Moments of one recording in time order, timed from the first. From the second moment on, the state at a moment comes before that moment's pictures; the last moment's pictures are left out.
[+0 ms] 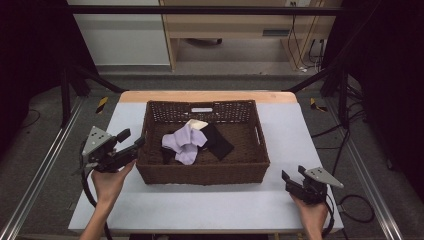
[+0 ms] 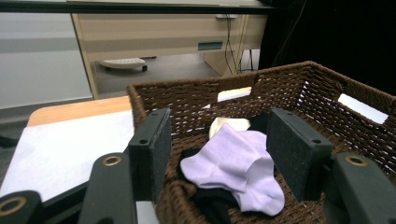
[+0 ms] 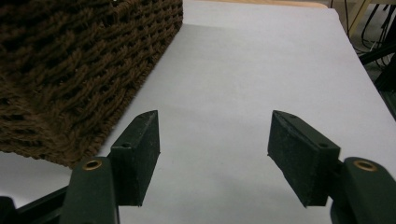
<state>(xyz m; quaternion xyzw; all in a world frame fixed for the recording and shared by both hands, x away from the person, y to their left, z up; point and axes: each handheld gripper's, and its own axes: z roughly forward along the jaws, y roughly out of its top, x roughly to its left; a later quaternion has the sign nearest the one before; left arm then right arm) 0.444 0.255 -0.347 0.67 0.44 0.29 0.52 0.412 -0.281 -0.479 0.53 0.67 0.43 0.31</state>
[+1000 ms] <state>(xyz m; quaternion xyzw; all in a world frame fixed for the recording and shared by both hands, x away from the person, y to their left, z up) 0.512 0.178 -0.342 0.70 0.43 0.28 0.49 0.414 -0.281 -0.484 0.53 0.67 0.41 0.32</state>
